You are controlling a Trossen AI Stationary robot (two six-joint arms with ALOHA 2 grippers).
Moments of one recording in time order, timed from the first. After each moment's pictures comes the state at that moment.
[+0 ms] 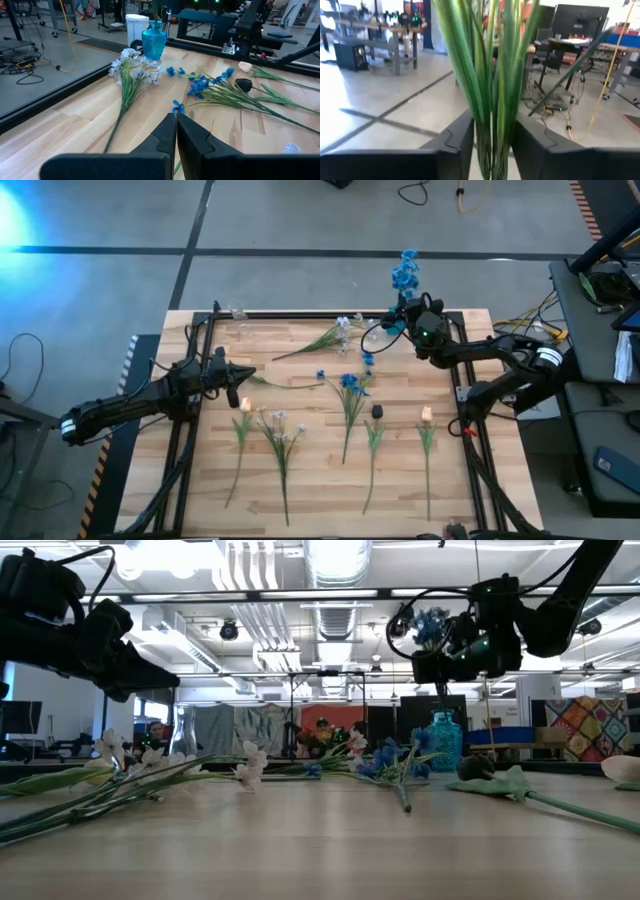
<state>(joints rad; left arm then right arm) 0.38 0.21 0.02 0.01 0.01 -0.09 -0.66 1.46 0.47 0.97 0.68 -0.11</state>
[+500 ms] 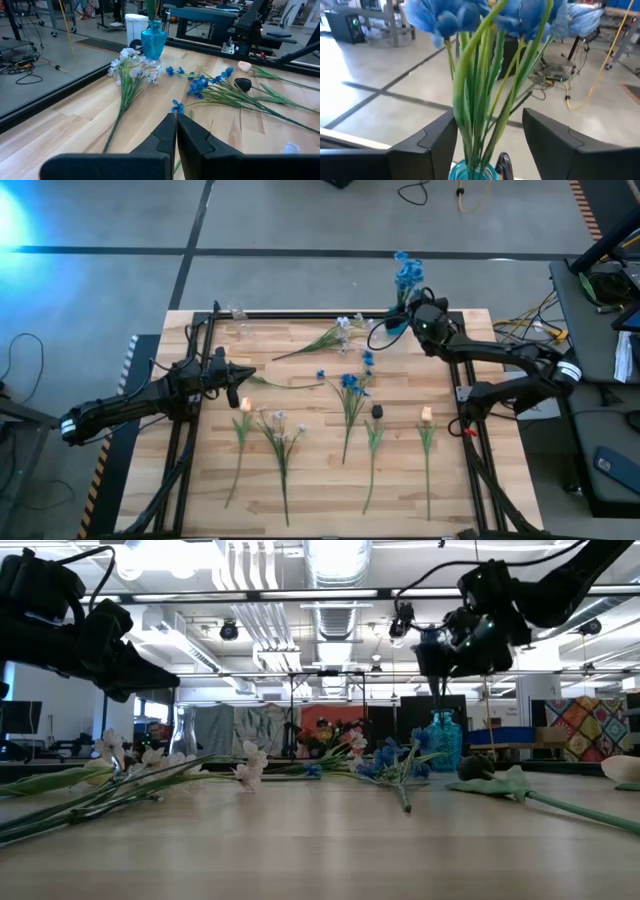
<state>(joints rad) 0.38 0.21 0.02 0.01 0.01 -0.09 -0.66 1.28 0.57 0.45 0.68 0.06</state>
